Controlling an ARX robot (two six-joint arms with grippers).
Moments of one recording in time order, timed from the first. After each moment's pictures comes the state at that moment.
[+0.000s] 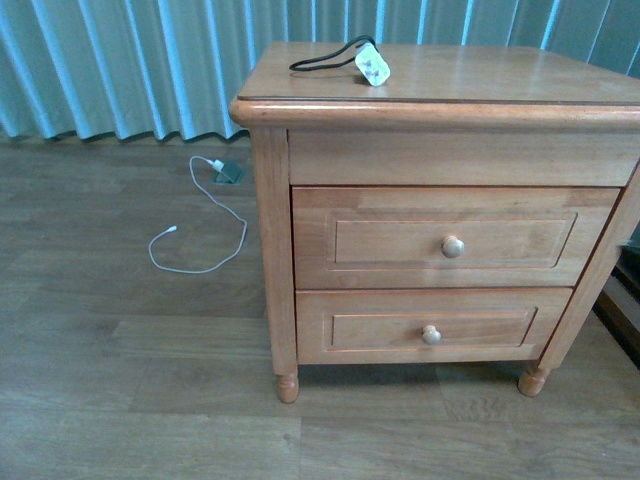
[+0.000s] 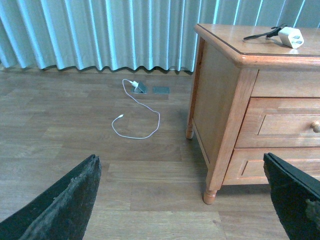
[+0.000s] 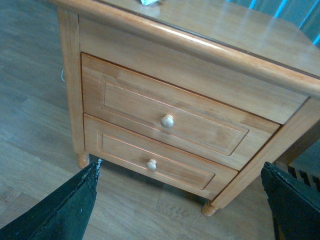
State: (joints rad) left arm 0.00 0.00 0.01 -0.01 0.00 0.00; right arm 0.20 1.05 0.25 0.60 -0.07 -0.27
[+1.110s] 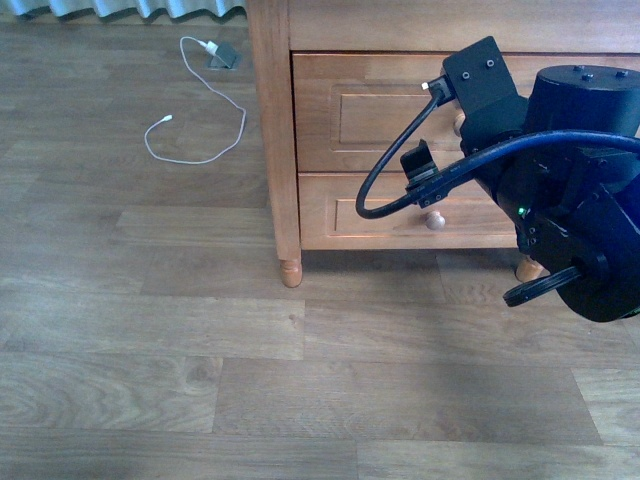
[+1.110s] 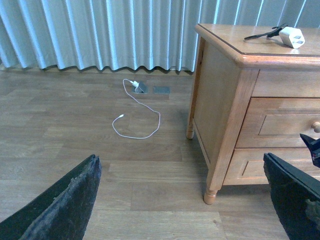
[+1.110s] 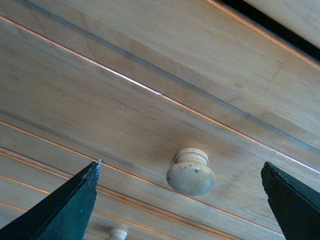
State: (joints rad) left arm 0.00 0.00 0.01 -0.01 0.00 0.00; right arm 0.25 2.45 1.08 1.19 0.14 -0.42
